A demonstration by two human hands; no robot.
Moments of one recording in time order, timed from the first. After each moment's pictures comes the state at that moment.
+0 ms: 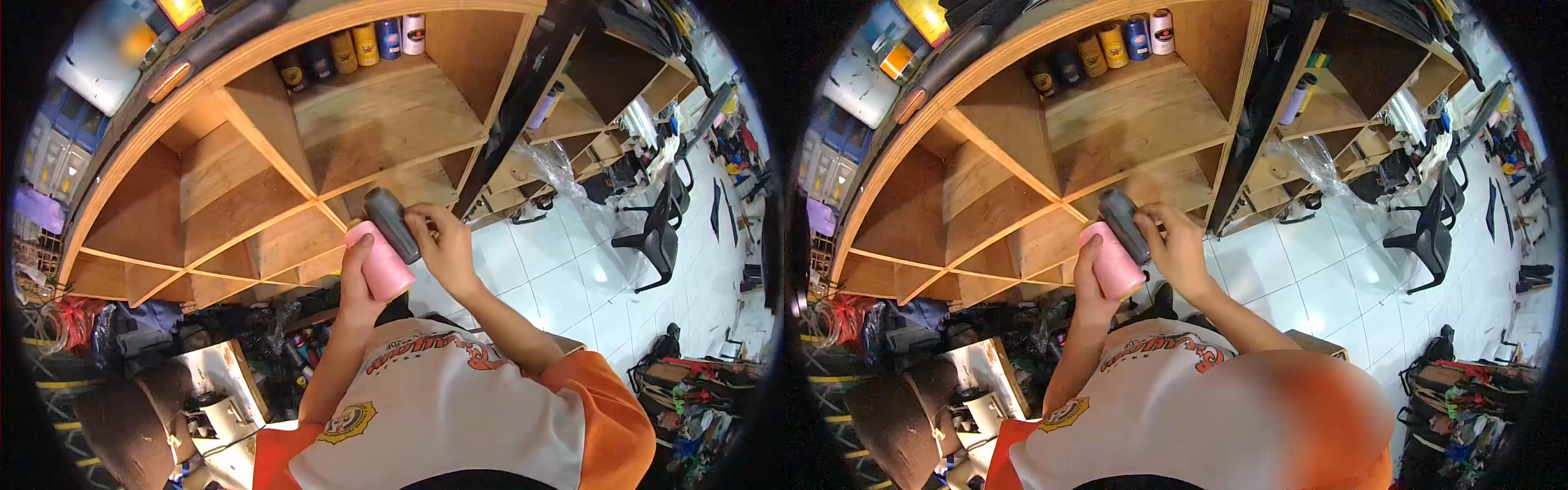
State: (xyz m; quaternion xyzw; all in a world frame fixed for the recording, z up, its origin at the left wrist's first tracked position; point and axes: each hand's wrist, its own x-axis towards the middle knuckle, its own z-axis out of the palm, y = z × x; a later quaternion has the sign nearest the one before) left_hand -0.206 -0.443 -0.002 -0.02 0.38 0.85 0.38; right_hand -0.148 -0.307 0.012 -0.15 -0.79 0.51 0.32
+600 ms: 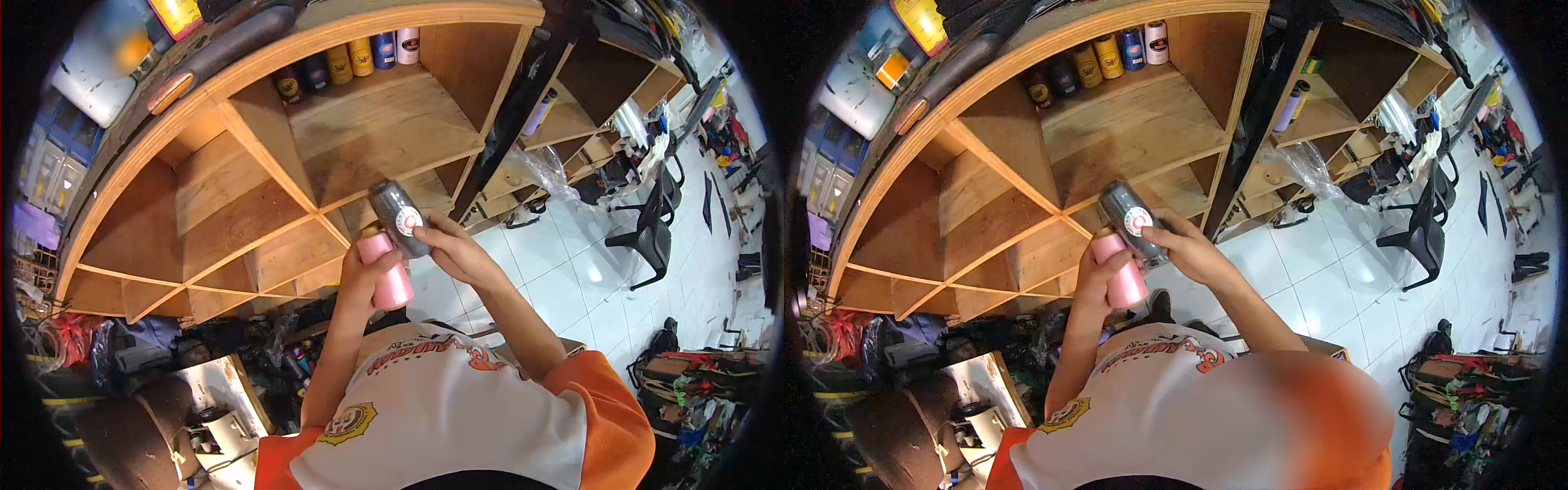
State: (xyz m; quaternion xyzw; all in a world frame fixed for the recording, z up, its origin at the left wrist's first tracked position) left_hand -0.228 -0.443 -0.006 0.09 0.47 0.79 0.38; right_hand -0.149 -0.281 0.003 -0.10 -0.46 0.88 0.04
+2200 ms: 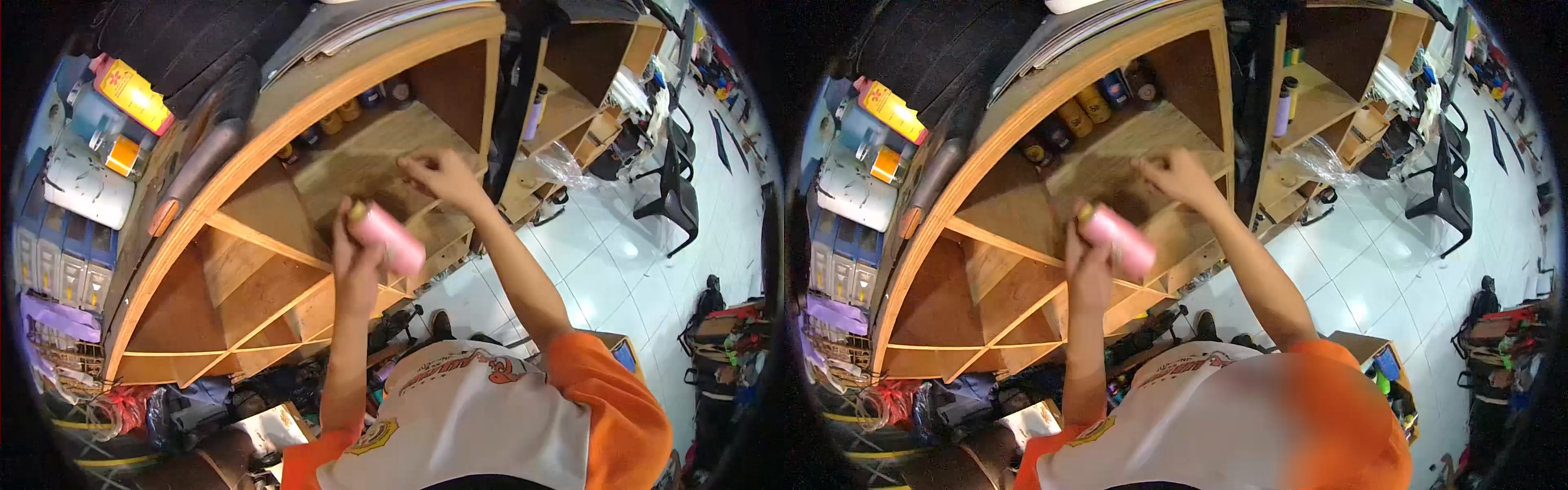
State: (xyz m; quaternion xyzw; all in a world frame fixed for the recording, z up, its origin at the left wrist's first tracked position) left_hand -0.298 -0.400 0.050 0.26 0.49 0.79 0.26; right_hand -0.254 -0.193 0.063 -0.23 -0.78 0.57 0.13
